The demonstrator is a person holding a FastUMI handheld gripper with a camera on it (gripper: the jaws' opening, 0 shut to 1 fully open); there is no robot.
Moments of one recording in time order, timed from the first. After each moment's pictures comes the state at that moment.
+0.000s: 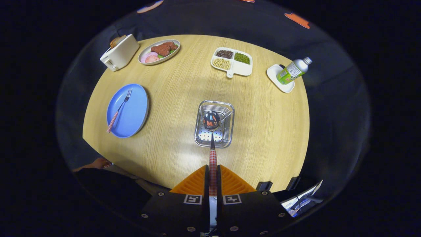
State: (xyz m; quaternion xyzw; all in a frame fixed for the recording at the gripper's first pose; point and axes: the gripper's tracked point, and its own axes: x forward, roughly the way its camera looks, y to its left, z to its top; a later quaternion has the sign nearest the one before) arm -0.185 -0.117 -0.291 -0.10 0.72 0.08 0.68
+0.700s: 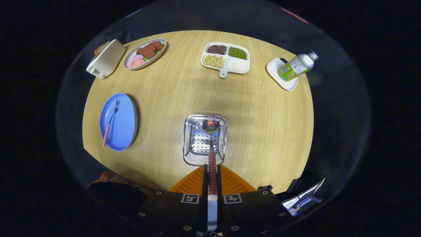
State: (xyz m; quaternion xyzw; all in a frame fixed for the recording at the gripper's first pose) arm -0.155 -0.124 -0.316 -0.09 0.73 0.06 0.67
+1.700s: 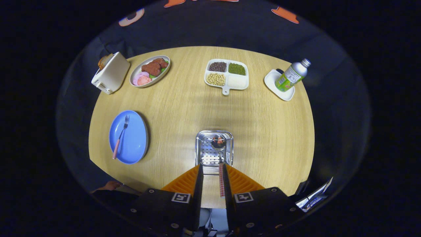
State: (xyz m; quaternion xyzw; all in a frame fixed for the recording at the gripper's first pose) arm -0.128 -0.086 -0.295 -0.03 0.67 0.06 0.74
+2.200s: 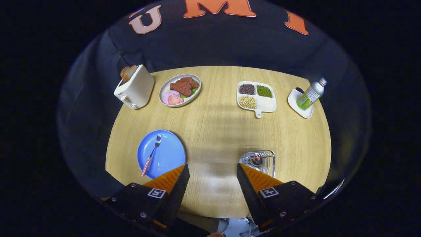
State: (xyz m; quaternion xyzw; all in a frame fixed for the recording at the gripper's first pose) arm -0.111 0.017 -0.282 0.00 0.61 0.10 0.79
